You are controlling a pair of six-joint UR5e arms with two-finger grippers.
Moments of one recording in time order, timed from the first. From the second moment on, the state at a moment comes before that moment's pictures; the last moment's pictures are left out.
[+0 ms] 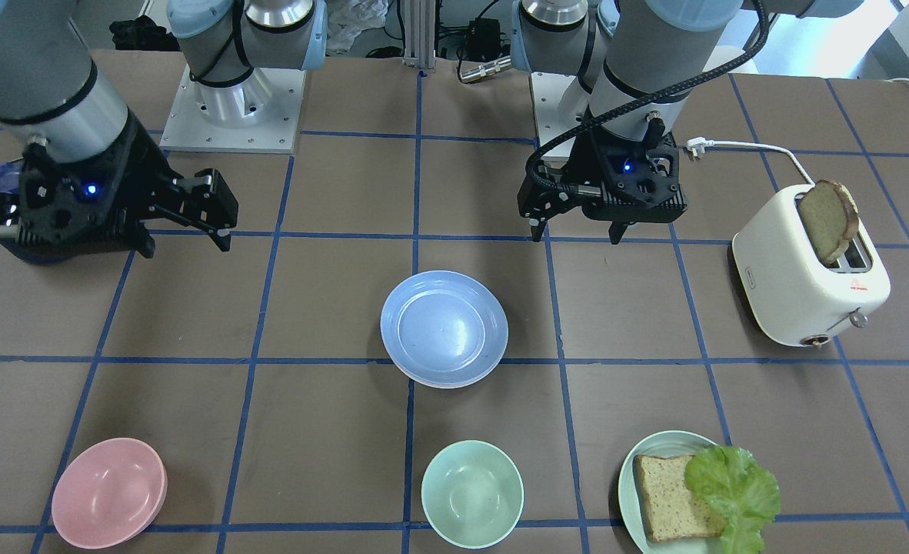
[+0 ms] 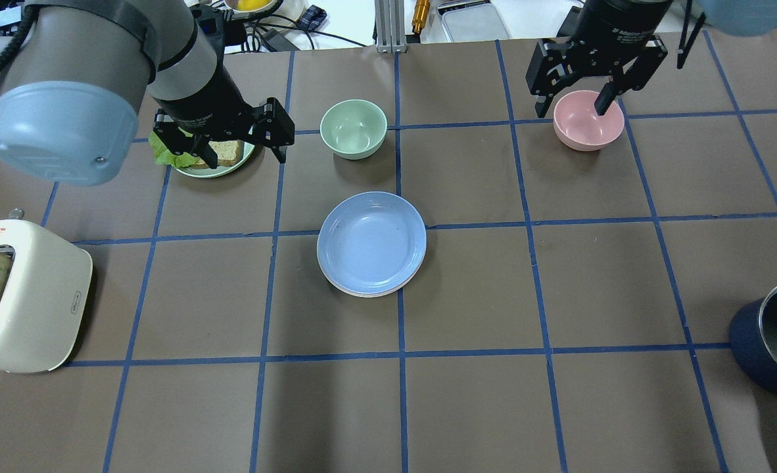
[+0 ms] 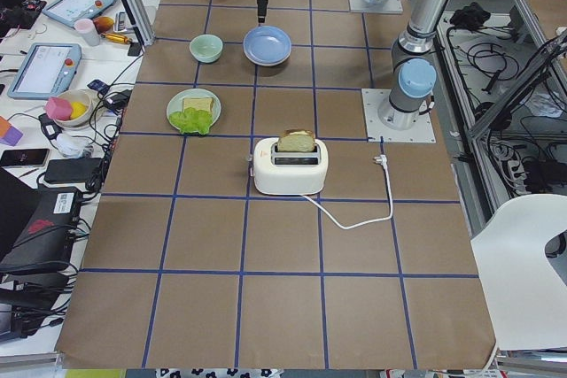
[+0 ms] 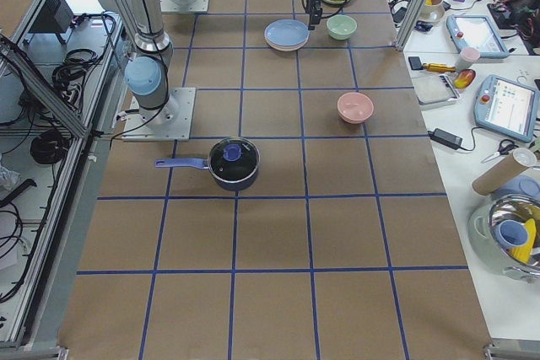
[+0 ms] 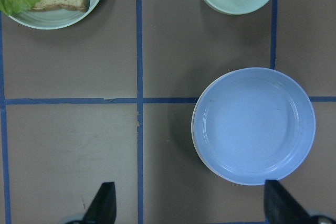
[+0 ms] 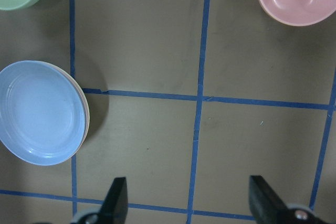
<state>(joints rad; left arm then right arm) -1.66 -1.62 -1.62 -1.39 1.54 -0.10 1.55 -1.45 1.43 -1.55 -1.49 -0.10</state>
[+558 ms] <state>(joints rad) -1.66 -1.62 -1.62 -1.39 1.53 -0.11 1.55 -1.52 1.49 -1.68 -1.58 -0.09</state>
